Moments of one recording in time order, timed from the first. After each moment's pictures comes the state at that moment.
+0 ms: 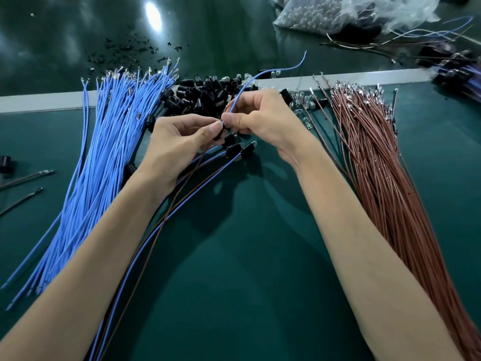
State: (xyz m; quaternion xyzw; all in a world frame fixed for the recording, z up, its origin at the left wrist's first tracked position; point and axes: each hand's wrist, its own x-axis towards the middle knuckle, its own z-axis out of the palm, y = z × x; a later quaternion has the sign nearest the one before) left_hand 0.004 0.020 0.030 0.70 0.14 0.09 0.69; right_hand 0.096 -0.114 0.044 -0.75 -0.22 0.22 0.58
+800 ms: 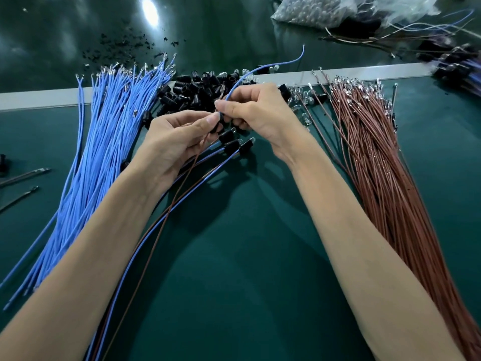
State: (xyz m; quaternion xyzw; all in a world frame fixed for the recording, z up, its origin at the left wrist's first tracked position) left_hand 0.005 0.022 0.035 0.60 0.18 0.04 0.78; right_hand 0.093 -0.109 0.047 -0.76 -0.20 0.20 0.59
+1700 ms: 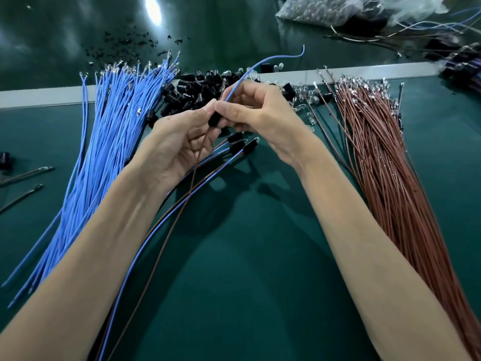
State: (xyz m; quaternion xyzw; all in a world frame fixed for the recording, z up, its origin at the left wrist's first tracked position) left_hand 0.004 0.020 0.046 0.53 0.23 0.00 0.82; right_hand 0.086 -0.115 0.042 -0.69 -0.26 0.23 0.64
